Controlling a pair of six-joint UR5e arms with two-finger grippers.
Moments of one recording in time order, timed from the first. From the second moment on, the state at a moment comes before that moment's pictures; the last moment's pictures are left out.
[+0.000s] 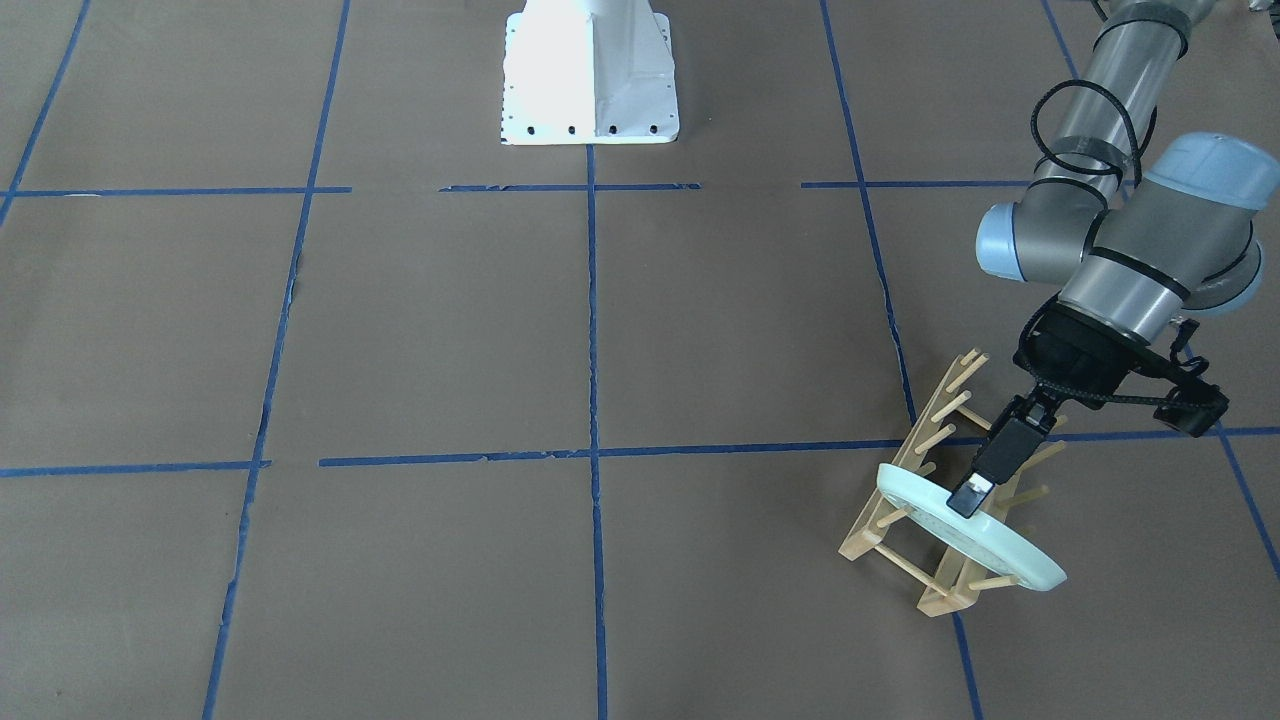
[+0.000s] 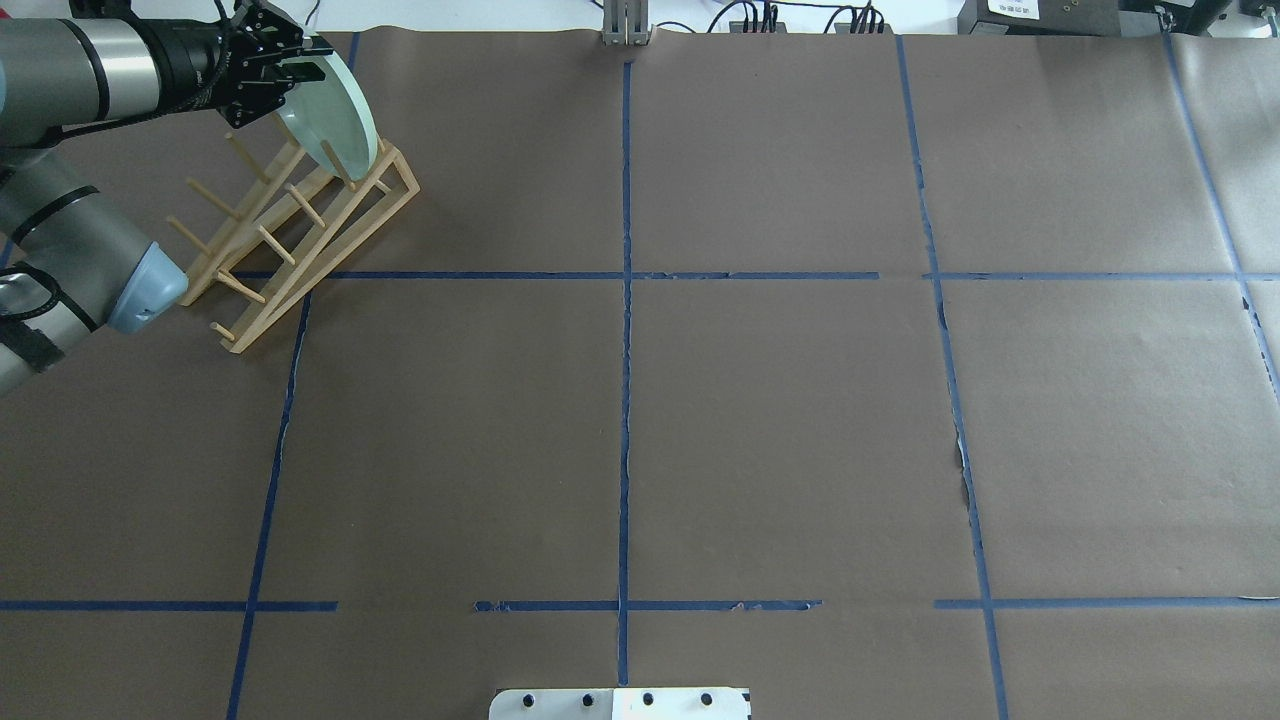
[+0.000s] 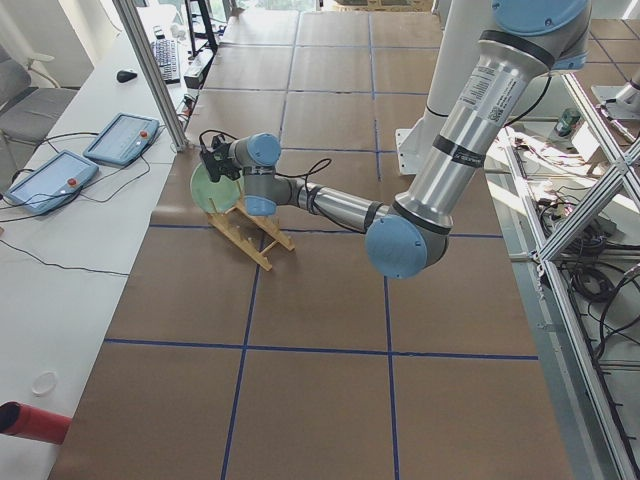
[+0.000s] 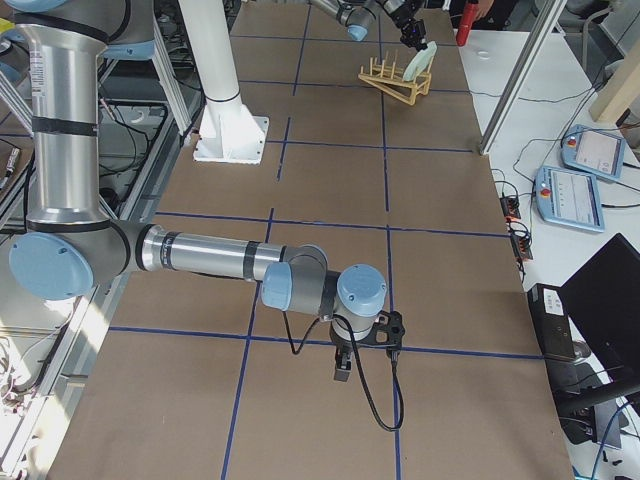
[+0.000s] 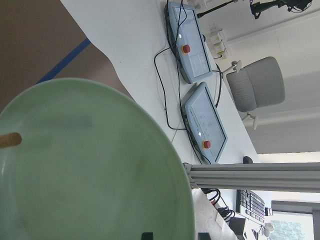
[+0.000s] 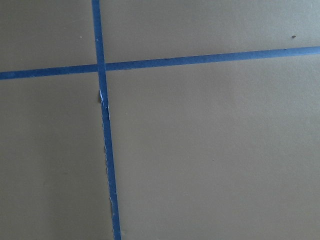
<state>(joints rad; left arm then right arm) -1.01 -2.04 -1.32 -2.87 -1.88 -1.93 1.62 -1.62 1.56 -1.62 2.32 -0.02</state>
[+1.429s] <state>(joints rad) -1.12 -2.04 -1.37 -2.87 -2.01 -1.92 1.62 -1.62 1.56 -1.62 2.32 -0.02</state>
